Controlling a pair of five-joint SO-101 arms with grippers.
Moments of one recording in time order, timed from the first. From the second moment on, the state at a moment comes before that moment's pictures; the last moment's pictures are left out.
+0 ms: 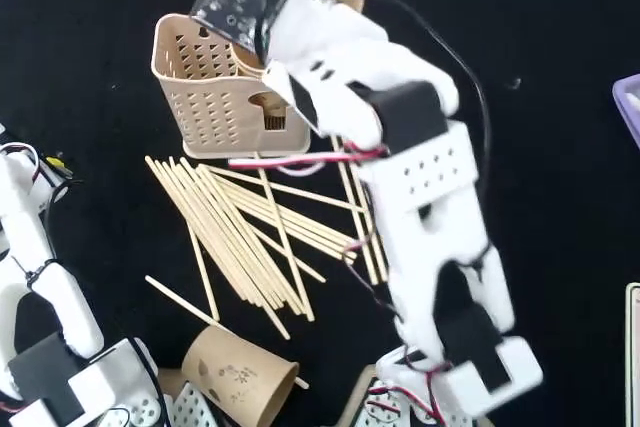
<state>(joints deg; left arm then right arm) -41.1 -17.1 28.4 59.4 5.0 -25.5 -3.9 -27.9 72.4 42.7</state>
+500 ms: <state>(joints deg) -41.1 -17.1 28.4 59.4 5.0 -25.5 15.1 -47.0 90.1 50.9</state>
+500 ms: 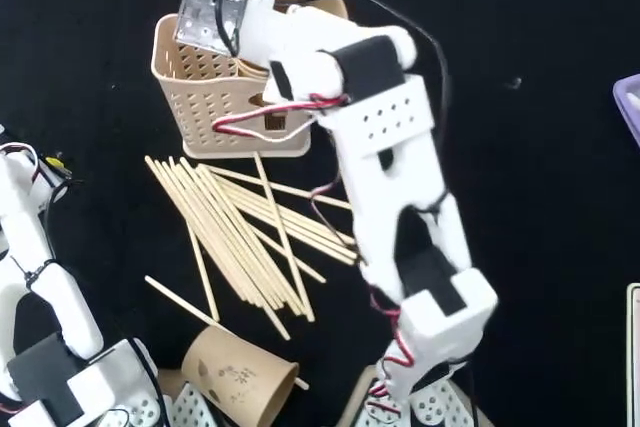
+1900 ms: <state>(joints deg) -41.1 -17.1 28.4 59.4 5.0 -30.2 24.8 -62.5 78.4 35.8</state>
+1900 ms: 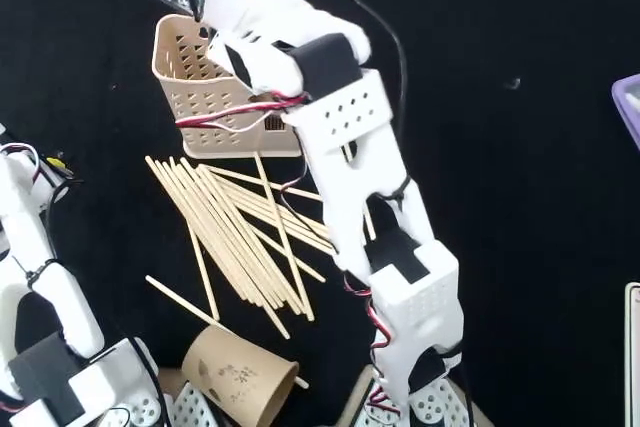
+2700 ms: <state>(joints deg) -41.1 -17.1 28.4 59.4 5.0 -26.5 -2.9 -51.9 99.4 28.0</state>
